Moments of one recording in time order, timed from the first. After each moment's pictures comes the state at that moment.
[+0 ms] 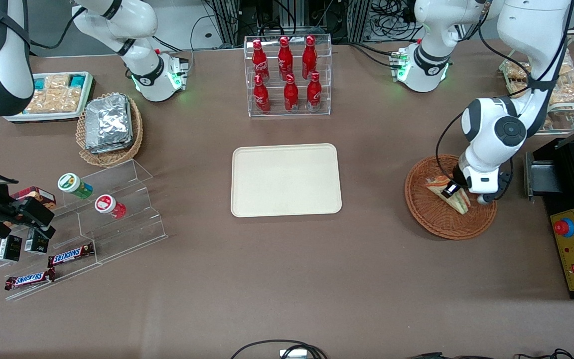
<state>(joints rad) 0.03 0.17 -0.05 -2.44 0.07 2.66 -0.83</state>
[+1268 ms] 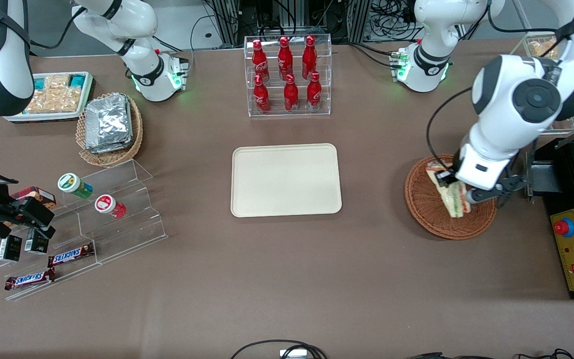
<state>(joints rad) 0.02 0.05 -0.29 -1.93 0.07 1.96 -0.54</state>
